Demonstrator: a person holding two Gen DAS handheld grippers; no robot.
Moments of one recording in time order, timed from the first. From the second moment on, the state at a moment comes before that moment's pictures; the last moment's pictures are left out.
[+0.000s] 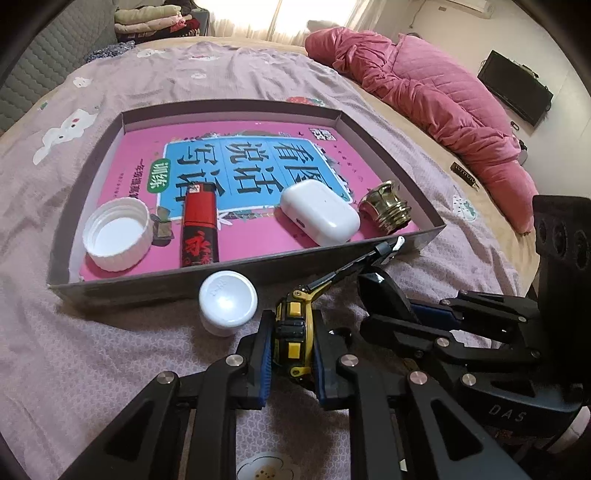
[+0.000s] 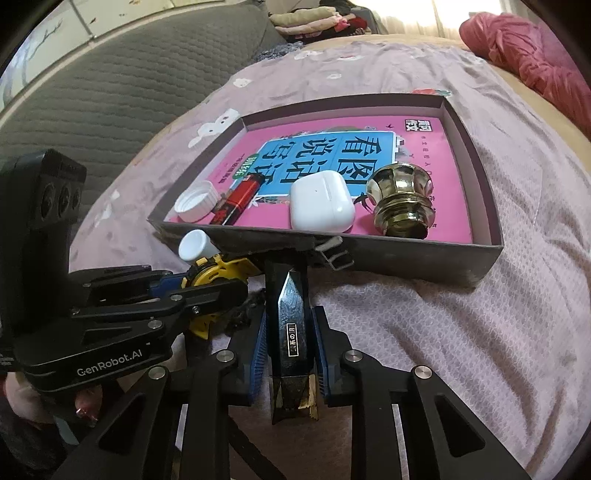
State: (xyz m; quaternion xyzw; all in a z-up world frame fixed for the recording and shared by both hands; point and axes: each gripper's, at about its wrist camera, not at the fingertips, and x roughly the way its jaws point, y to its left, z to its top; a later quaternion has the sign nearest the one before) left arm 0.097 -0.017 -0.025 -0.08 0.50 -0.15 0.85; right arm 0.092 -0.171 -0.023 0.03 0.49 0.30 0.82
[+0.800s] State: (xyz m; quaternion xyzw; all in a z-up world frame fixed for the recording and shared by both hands) left arm 0.079 0.020 0.027 -0.14 0.39 -0.15 0.90; right arm 0.081 -0.193 0.021 0.09 0.41 0.29 0.86
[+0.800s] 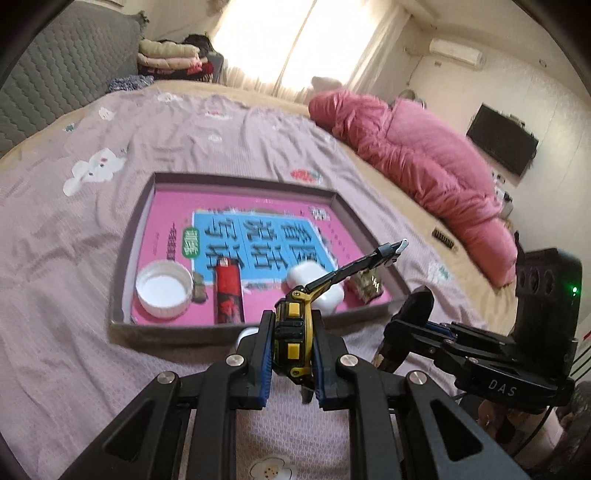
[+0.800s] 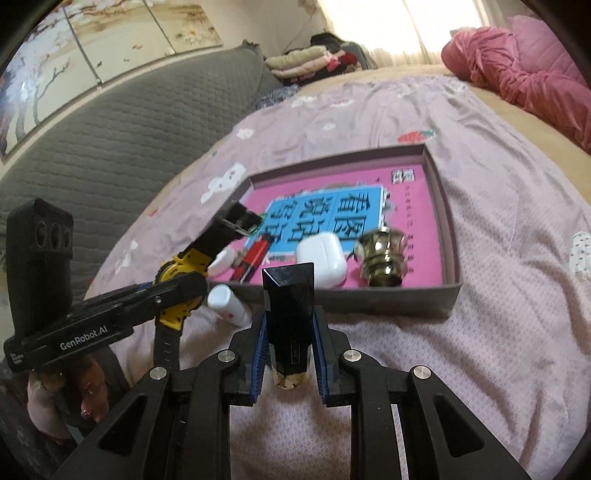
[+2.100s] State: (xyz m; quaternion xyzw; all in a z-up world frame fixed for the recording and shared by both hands) left arm 0.156 0.026 0.006 -0.09 0.36 -0.05 0.93; right arm 0.139 -0.231 0.021 0.09 0.37 0.16 0.91
